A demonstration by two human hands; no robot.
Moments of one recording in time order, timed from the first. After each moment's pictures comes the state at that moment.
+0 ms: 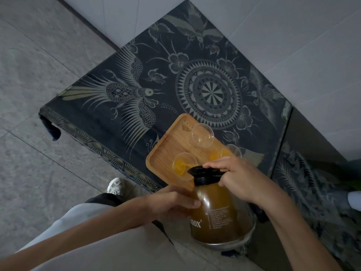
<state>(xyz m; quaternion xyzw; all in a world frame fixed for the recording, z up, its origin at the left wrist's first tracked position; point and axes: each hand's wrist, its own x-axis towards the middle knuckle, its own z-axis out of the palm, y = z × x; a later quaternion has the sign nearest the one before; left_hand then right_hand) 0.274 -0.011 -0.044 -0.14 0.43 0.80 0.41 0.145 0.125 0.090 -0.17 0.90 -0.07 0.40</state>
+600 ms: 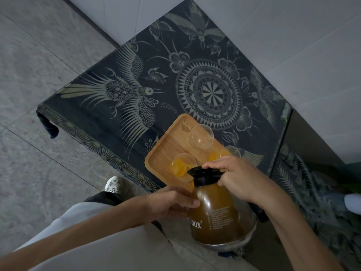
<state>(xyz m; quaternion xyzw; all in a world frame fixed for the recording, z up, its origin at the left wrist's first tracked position) 0.271 -0.006 -0.060 -0.15 0.37 0.82 0.41 0.139 0.118 0.091 -0.16 0.90 -0.05 0.41</state>
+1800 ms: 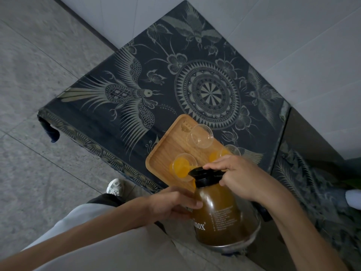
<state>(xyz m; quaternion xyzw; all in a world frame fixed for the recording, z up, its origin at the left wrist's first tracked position) 0.272 -0.009 -0.046 -0.15 0.39 0.81 0.41 0.143 0.120 0.097 -0.15 0.90 -0.05 0.41</state>
